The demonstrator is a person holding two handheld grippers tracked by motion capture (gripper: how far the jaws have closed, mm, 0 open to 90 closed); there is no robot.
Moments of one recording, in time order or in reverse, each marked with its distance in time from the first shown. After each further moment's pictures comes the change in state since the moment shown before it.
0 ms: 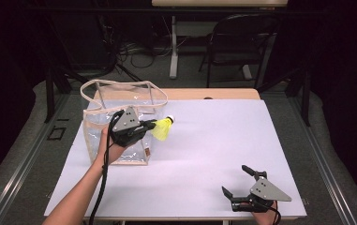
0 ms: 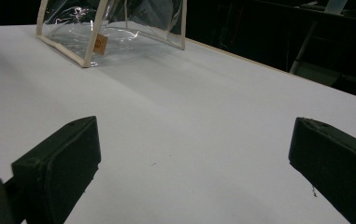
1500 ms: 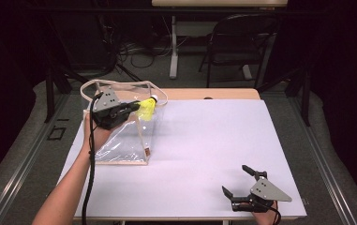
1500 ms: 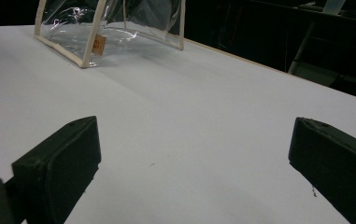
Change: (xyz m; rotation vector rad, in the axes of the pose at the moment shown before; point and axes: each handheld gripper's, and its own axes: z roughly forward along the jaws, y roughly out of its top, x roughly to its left) left arm 0.050 0.007 -0.026 -0.044 0.112 -0.077; right arm 0.000 0.000 0.000 -0.002 -0.006 0.001
